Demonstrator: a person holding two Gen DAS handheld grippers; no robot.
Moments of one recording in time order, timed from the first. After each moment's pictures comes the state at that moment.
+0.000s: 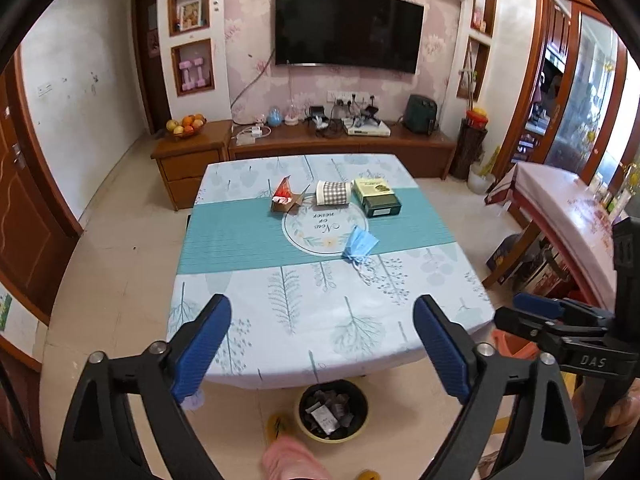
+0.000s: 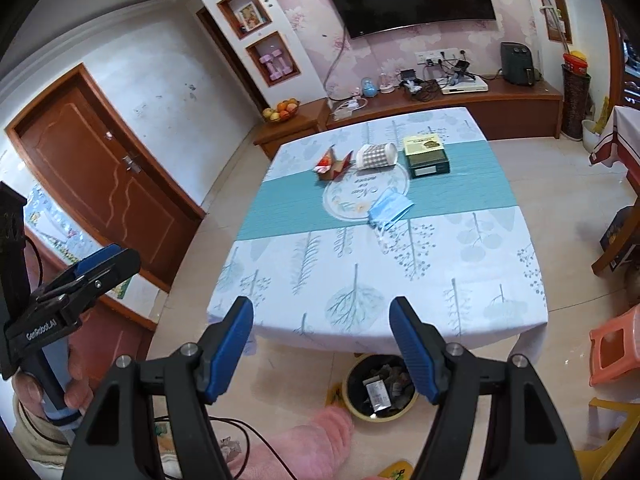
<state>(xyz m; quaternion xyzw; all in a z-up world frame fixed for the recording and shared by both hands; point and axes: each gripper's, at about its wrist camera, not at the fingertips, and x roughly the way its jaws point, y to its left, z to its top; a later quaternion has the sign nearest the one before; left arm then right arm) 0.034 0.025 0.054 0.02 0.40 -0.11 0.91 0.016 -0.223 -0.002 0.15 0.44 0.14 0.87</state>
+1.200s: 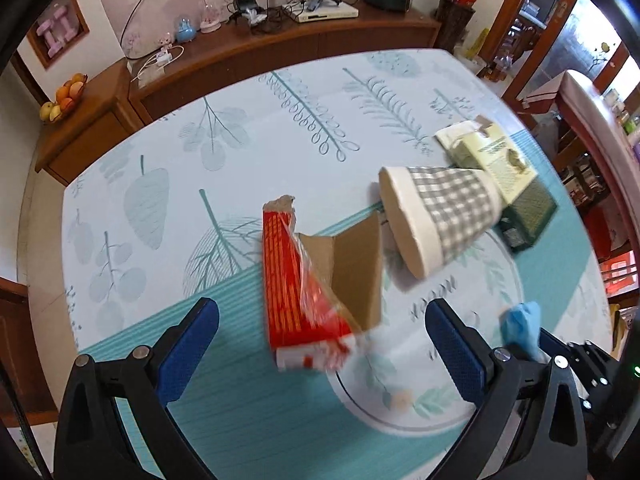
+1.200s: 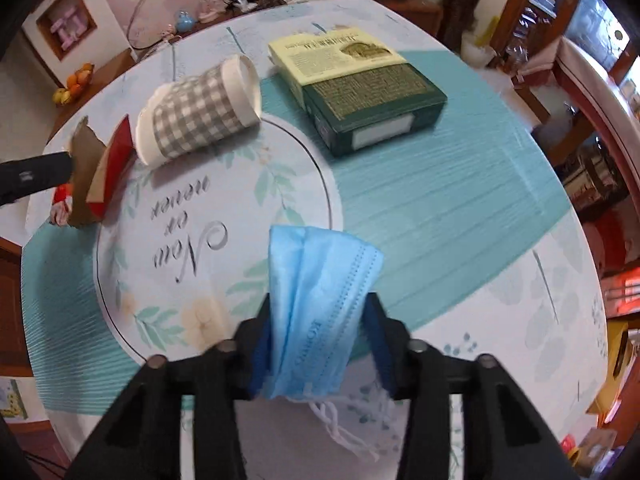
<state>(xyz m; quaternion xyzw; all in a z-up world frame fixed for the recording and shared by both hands) 0.518 -0.016 -0.200 0.13 0.57 -0.22 0.78 0.335 -0.170 -0.233 0.14 0.59 -0.17 0.78</state>
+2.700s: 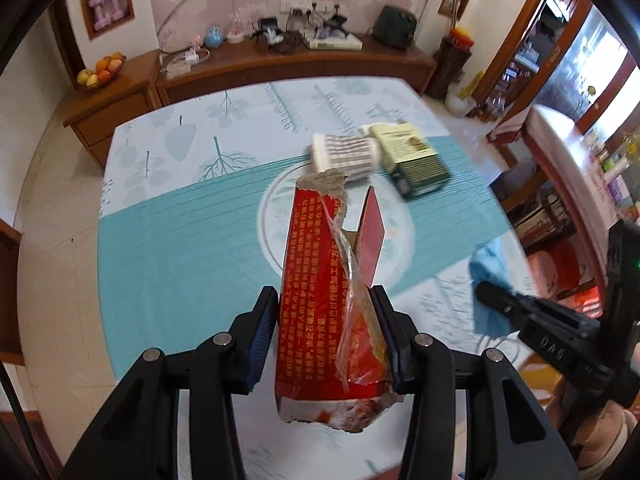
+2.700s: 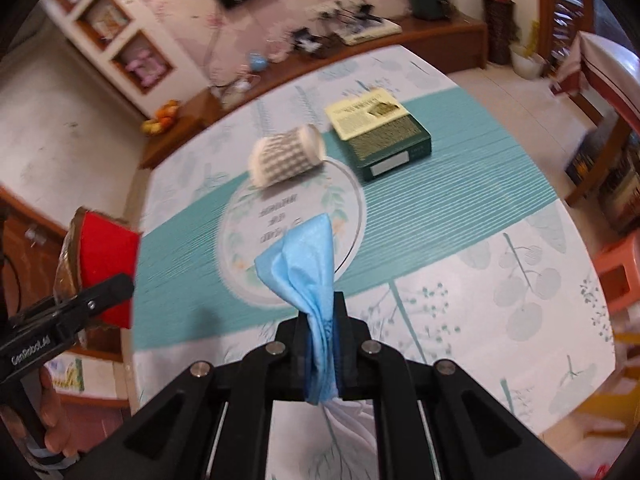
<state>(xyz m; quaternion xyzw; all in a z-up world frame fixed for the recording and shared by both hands) 0.324 0.015 -0.086 0.03 0.54 -0.21 0.82 0.226 -0.194 -0.121 0.21 0.51 -0.01 0.83</state>
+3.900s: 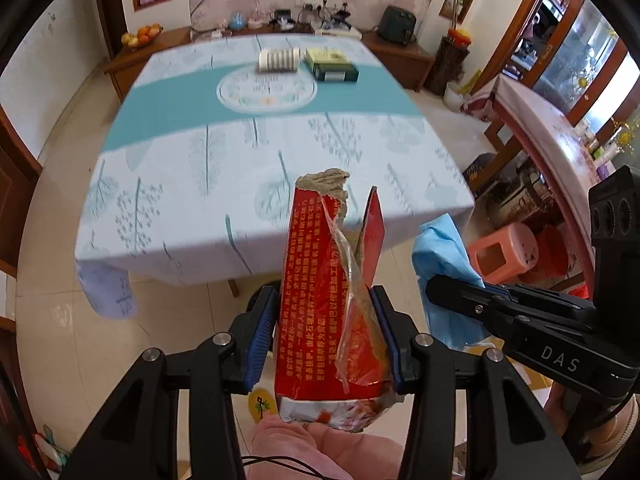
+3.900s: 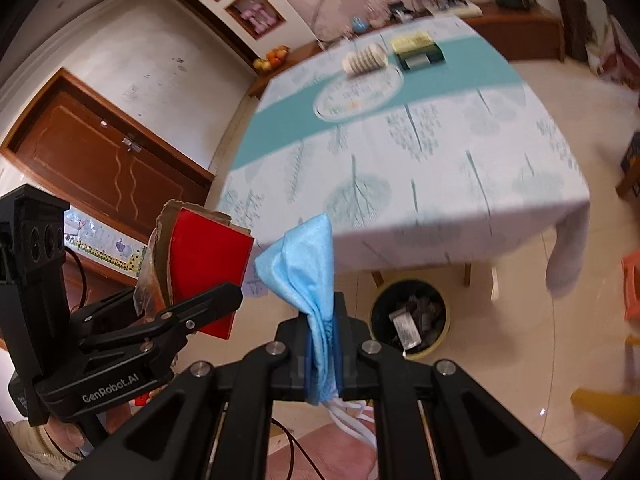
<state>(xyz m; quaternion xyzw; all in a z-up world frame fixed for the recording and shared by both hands) -0.021 -0.041 -0.097 0.01 0.55 -0.16 0.82 -0.050 -0.215 -0.119 0.22 0.53 0.17 0.80</state>
